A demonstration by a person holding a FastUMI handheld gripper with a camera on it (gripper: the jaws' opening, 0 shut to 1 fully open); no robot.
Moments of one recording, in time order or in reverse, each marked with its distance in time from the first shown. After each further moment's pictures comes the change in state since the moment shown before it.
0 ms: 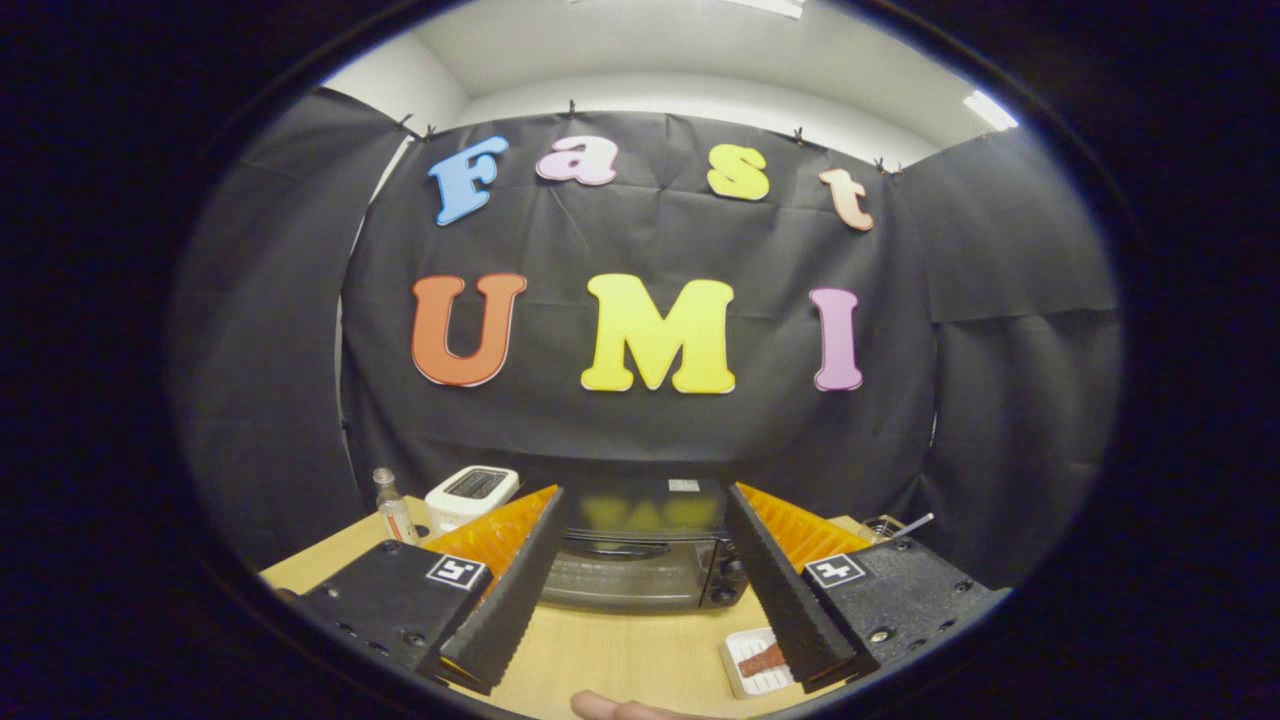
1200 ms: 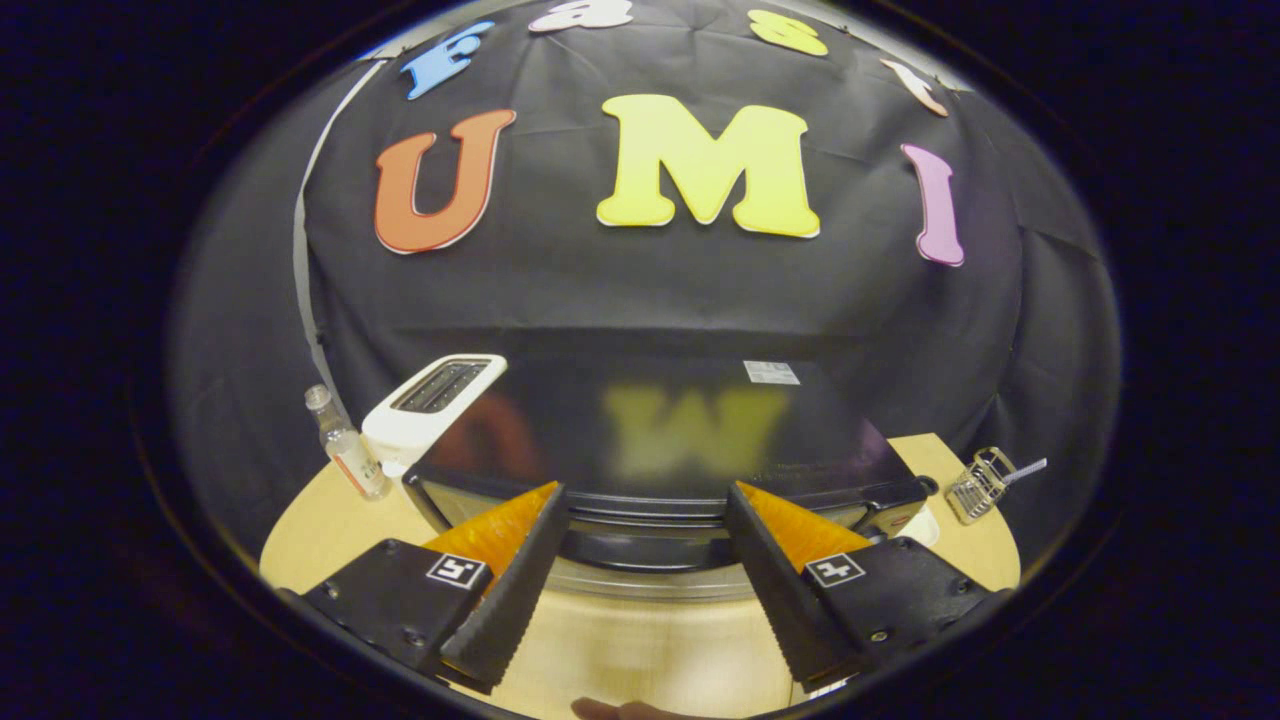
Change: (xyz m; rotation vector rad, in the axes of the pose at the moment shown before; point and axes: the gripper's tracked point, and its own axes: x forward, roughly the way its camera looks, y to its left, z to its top) arm 0.160 0.032 -0.108 0.036 0.412 0.050
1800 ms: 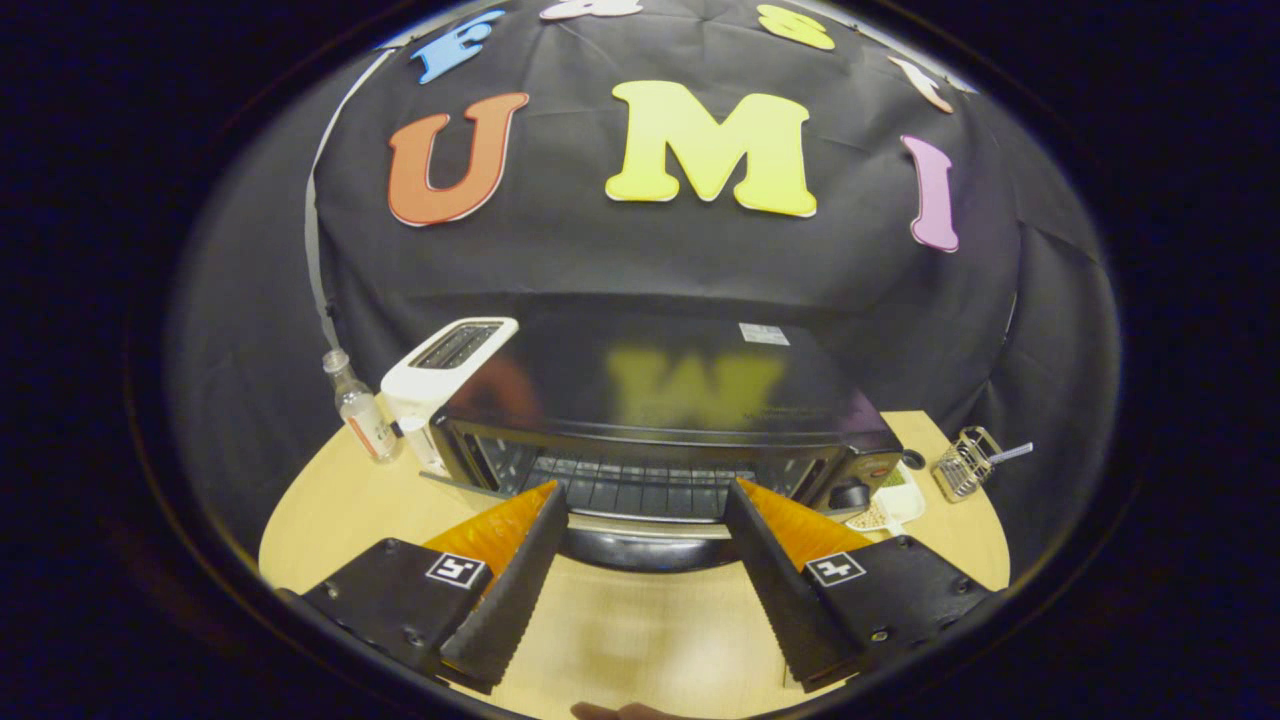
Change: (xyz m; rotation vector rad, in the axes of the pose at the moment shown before) arm -0.004 -0.001 -0.010 -0.059 0.096 -0.010
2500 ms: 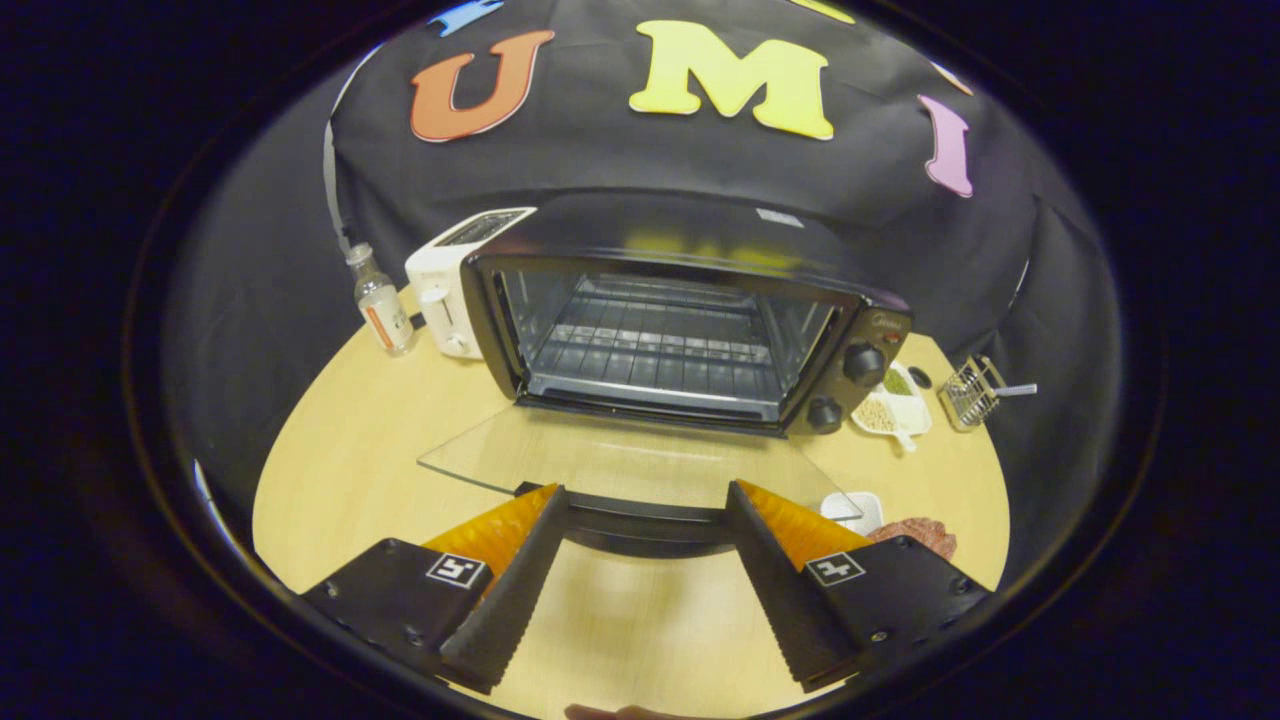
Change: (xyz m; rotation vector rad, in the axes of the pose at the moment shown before) arm -0.006 0.002 -0.056 -0.020 0.275 0.029
